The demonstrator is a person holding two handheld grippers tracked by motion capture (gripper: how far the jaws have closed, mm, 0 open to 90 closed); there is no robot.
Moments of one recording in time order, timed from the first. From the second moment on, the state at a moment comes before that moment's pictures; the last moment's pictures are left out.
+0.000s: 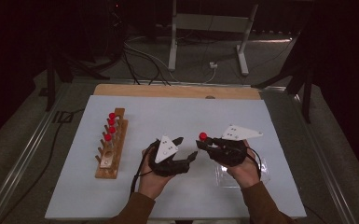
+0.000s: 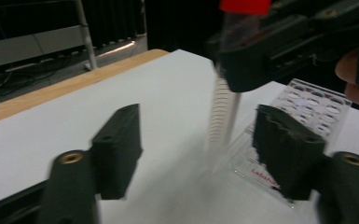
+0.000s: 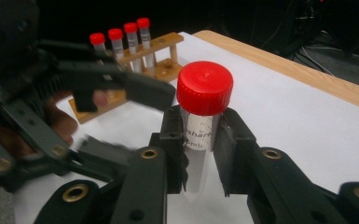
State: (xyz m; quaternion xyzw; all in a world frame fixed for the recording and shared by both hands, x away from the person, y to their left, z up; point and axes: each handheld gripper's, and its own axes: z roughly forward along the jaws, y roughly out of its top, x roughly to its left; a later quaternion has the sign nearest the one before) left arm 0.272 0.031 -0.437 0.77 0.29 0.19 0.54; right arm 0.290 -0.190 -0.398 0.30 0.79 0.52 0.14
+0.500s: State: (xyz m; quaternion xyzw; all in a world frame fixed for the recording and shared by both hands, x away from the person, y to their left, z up) left arm 0.273 0.025 -0.441 0.78 0.27 0.18 0.54; right arm 0.288 -0.178 -0.400 0.29 0.80 0.52 0.12
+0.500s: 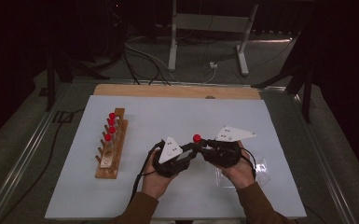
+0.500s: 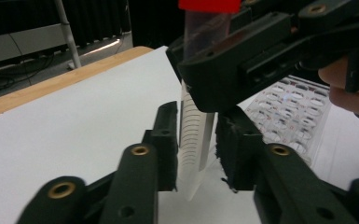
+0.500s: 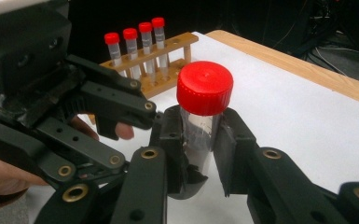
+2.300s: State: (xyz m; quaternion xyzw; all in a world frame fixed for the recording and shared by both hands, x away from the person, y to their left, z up) left arm 0.263 0.138 -0.428 0.73 0.35 0.23 0.54; right arm 0.290 -0.282 -0.409 0.39 0.74 0.51 0.20
